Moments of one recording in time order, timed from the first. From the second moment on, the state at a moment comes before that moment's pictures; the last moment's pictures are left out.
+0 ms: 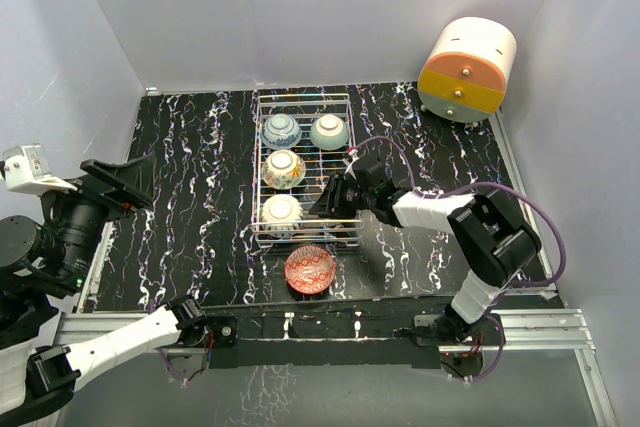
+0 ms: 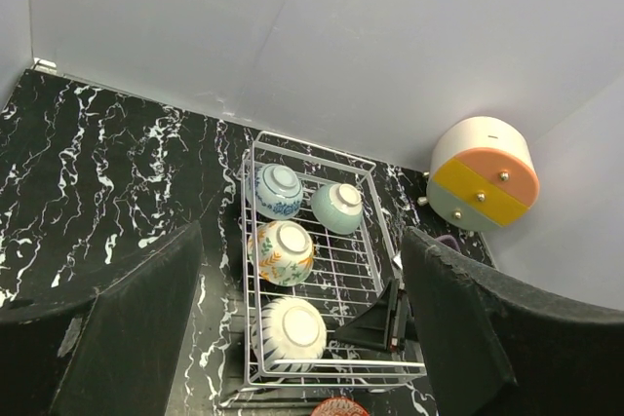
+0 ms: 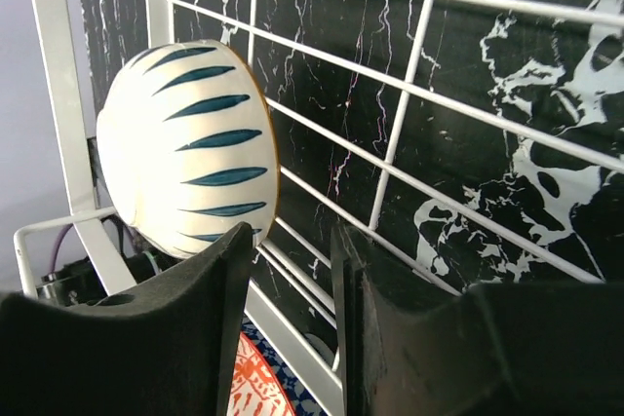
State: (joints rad) left arm -0.91 0.61 1.53 -0.89 -0.83 -0.42; right arm 0.61 1.69 0.81 0.25 -0.42 0.85
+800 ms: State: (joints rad) left arm -0.91 0.61 1.51 -0.91 -0.83 -0.45; right arm 1.20 1.37 1.23 -0.35 0.14 0.39
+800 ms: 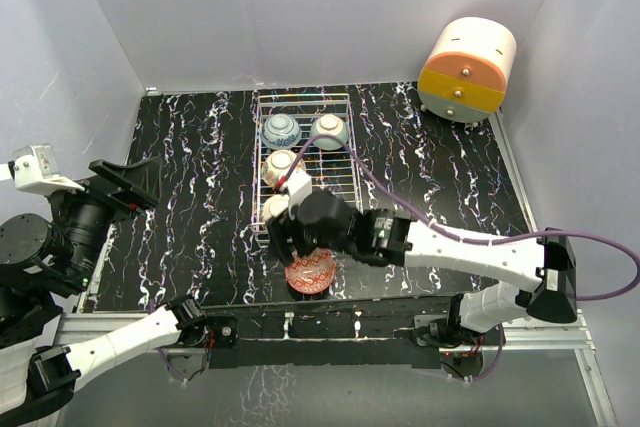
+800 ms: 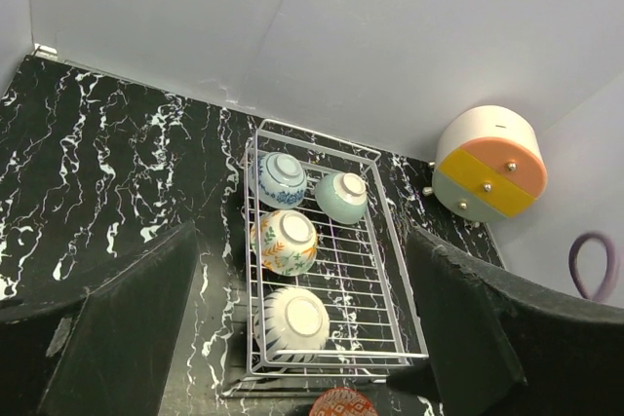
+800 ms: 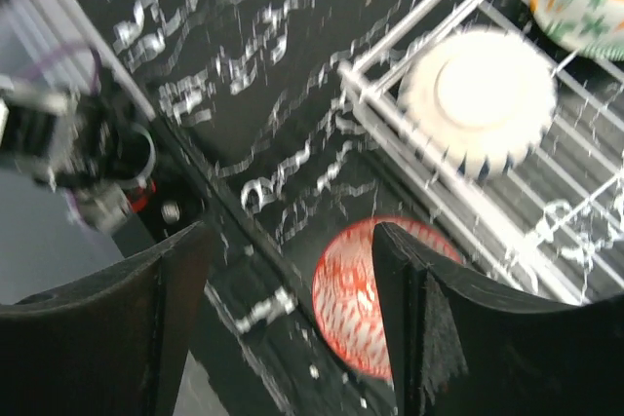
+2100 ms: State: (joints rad) left arm -0.91 0.57 1.44 -0.92 -0.82 -0.49; right arm 1.43 1.73 1.09 -0.40 0.41 0.43
